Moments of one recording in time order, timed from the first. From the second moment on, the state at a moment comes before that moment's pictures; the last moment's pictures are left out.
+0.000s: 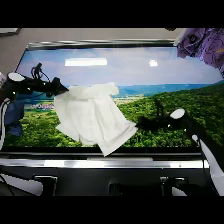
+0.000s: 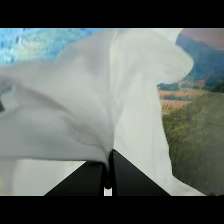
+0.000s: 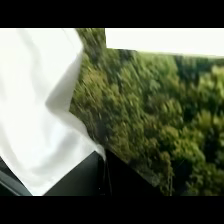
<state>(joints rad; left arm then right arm) 0.15 -1.73 1.59 0.74 -1.18 -1.40 0.07 -1.30 0.83 -0.76 0.99 1.32</state>
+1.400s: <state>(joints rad) 0.19 -1.03 1.86 1.22 -1.29 -1.69 0.07 -1.17 2.11 -1.57 1.32 1.81</state>
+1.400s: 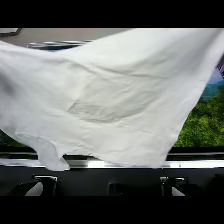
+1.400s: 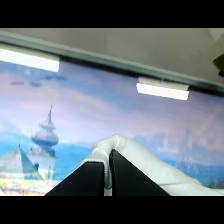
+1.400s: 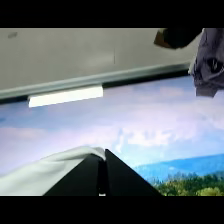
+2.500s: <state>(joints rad) 0.26 -1.76 1.69 1.14 -1.26 -1.60 0.00 -1.88 1.97 -1.20 1.37 1.58</state>
